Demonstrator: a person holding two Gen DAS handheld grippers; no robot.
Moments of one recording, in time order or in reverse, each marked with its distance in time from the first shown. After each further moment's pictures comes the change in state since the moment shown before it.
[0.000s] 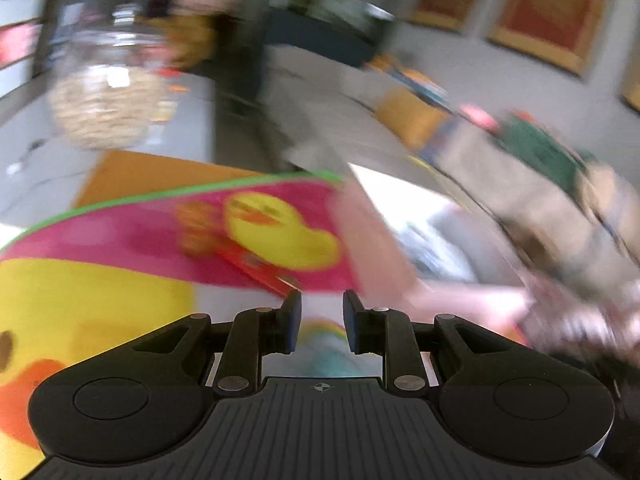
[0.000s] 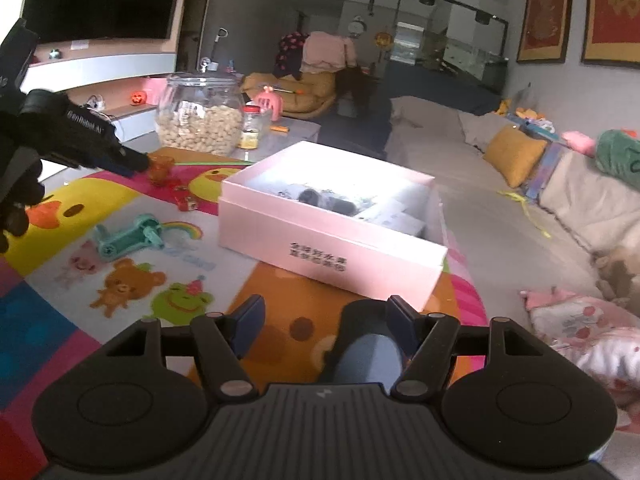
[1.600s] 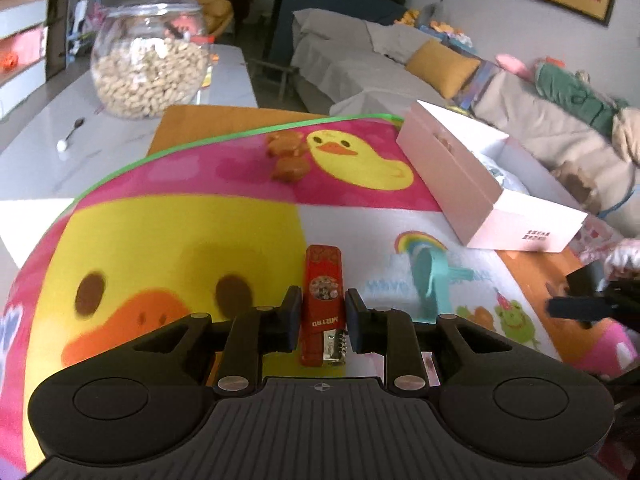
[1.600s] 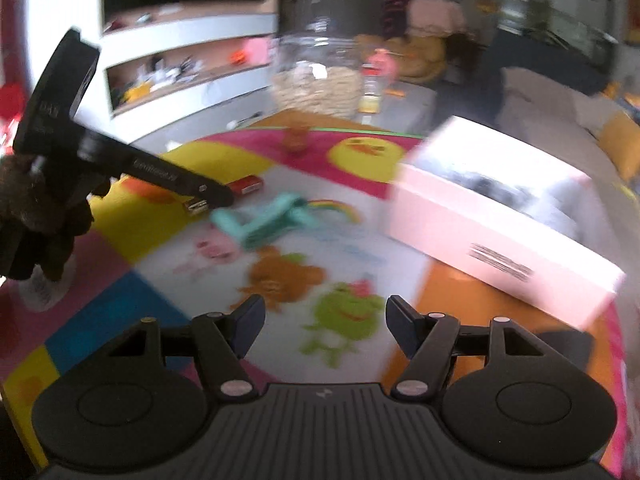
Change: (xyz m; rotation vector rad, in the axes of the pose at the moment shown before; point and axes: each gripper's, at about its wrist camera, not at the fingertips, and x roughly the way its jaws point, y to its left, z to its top) left arm -0.023 0.051 -0.036 0.002 0.113 0.143; right arm 0.026 0.074 0.024 -0.122 0.129 0.325
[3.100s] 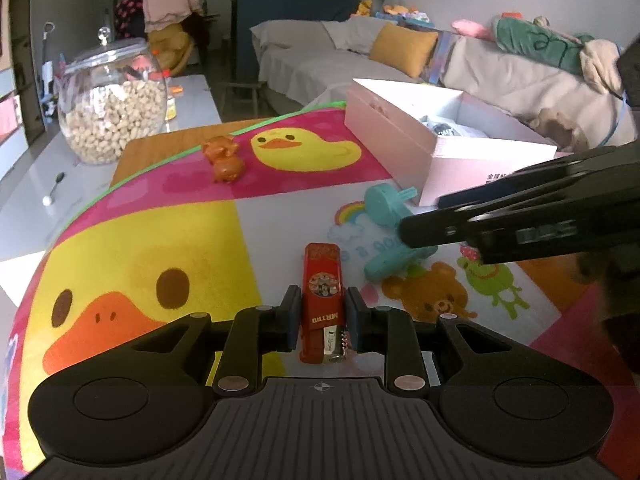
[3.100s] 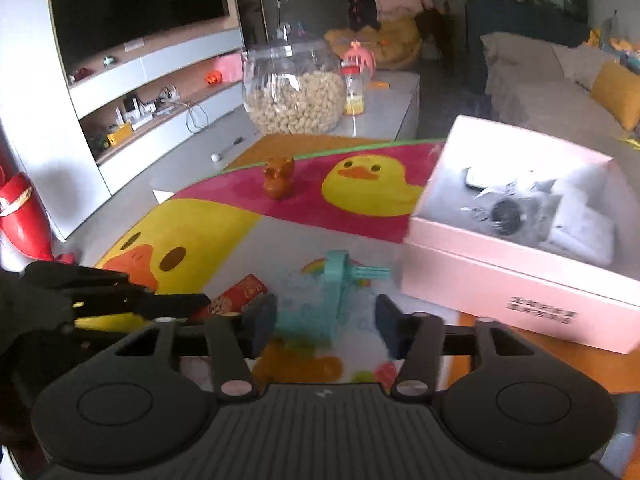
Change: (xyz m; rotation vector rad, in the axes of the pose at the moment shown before) left arm 0.002 -0.056 -0.025 0.232 -0.026 0.038; right arm 0.055 -0.018 0.052 0.217 0.015 0.018
